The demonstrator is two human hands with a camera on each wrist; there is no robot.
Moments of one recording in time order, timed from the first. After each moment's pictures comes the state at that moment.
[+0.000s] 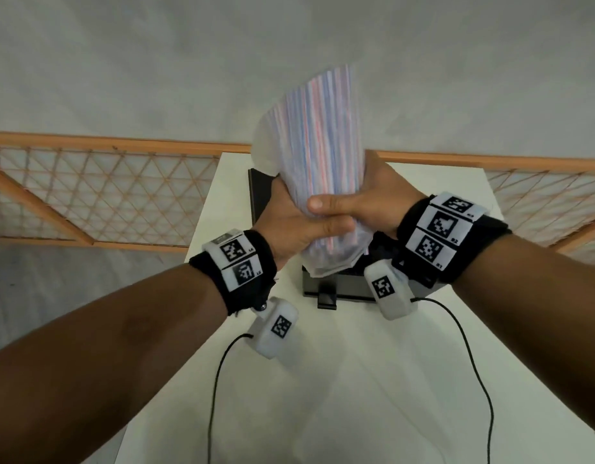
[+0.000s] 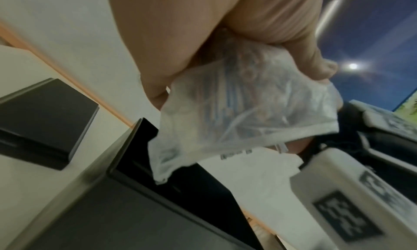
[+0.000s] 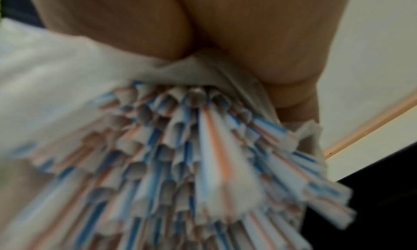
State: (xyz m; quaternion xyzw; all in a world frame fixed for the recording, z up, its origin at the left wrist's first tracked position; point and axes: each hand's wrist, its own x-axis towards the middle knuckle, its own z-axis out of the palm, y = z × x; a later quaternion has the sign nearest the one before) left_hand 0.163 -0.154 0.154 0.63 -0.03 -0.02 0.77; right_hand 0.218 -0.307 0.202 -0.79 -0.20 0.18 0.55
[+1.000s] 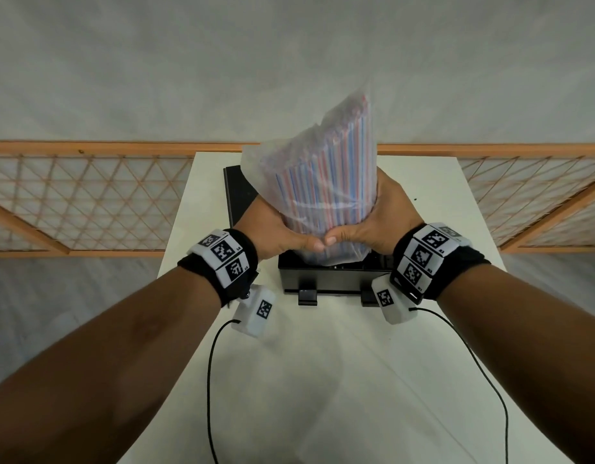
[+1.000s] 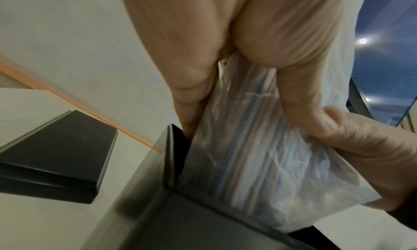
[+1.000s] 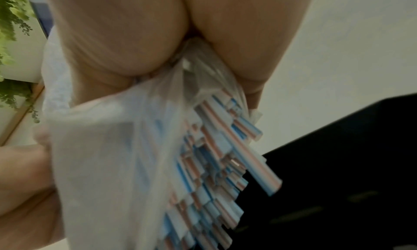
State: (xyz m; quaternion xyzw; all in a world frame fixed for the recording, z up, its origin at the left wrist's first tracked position) left_hand 0.179 -0.153 0.132 0.77 -0.05 -0.06 0.64; right_hand 0.212 -0.367 0.154 -0.82 -0.20 0.06 0.53
